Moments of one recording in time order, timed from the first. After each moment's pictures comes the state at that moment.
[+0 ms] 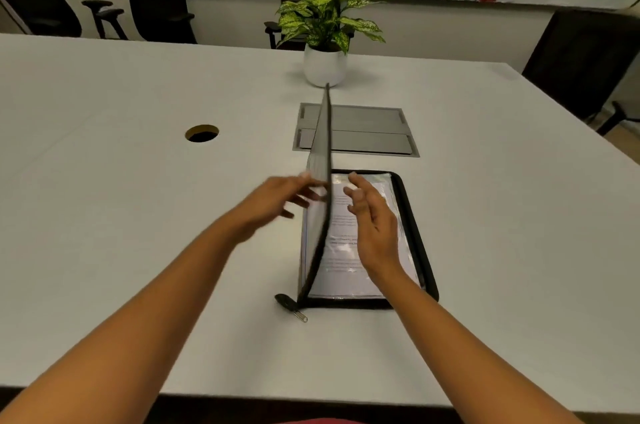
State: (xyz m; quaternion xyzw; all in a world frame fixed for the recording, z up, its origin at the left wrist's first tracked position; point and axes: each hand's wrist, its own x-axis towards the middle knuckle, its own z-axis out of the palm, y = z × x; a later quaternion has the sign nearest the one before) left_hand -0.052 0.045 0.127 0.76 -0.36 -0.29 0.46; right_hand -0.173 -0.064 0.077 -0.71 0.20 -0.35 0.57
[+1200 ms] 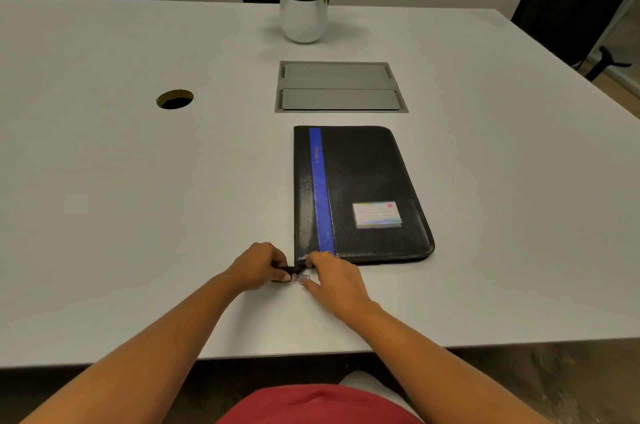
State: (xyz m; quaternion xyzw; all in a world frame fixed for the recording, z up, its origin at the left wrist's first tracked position) left_hand -0.064 0.083 -0.040 0.83 -0.39 -0.35 0.16; right_hand -0.207 -0.019 -0.044 -0.95 0.22 0.01 0.24
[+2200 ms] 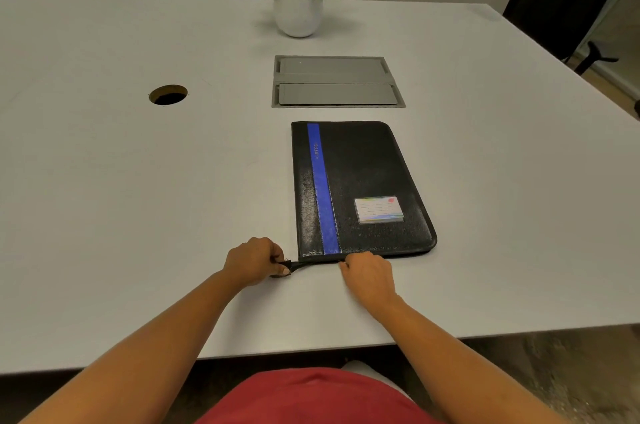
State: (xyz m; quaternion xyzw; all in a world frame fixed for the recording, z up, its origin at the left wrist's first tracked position) left_hand -0.062 0.087 -0.032 0.88 -0.36 -0.30 0.08; right_hand -0.220 -0.045 -0.057 -0.93 0.34 0.05 0.14
